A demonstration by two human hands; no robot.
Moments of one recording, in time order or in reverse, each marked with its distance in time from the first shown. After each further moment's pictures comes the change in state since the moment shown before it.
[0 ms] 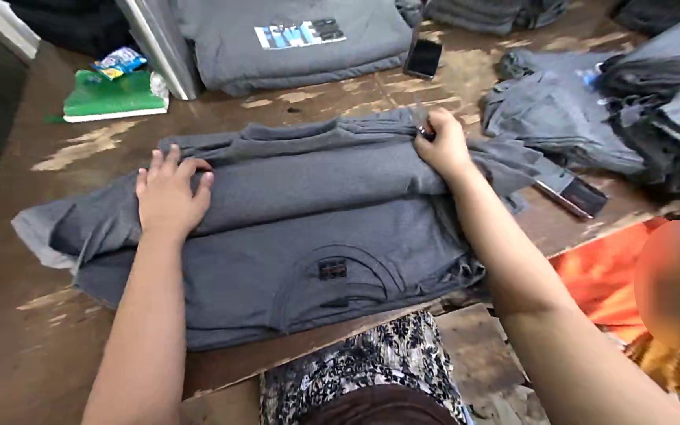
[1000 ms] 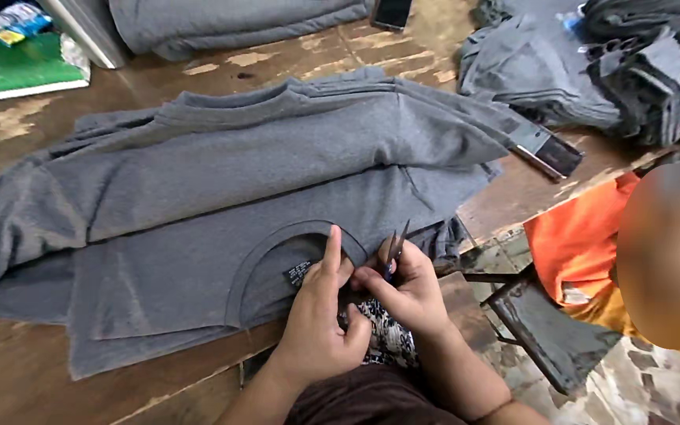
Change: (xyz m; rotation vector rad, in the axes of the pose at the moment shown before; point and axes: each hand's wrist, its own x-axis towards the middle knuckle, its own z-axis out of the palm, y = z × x) left_hand -0.187 0.213 0.054 -0.980 -0.038 0.446; right_hand -0.238 -0.110 -0.002 1.064 0.011 -0.036
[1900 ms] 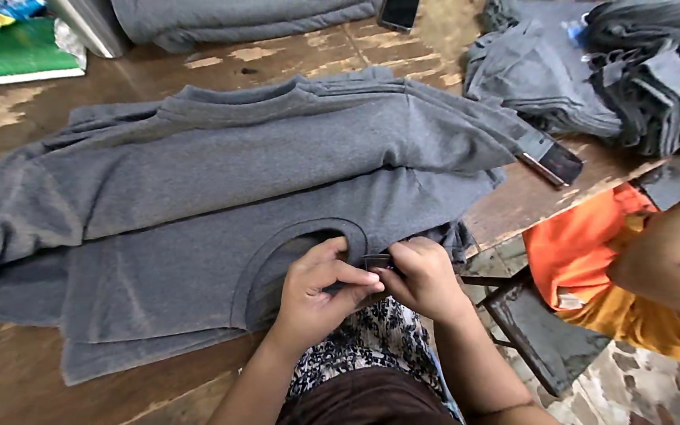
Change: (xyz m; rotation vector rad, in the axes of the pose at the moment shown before) left_hand 0.026 -0.024 -0.009 -0.517 0.113 0.088; right_hand 0.015 0.009 -0.034 -0.866 -0.202 -0.331
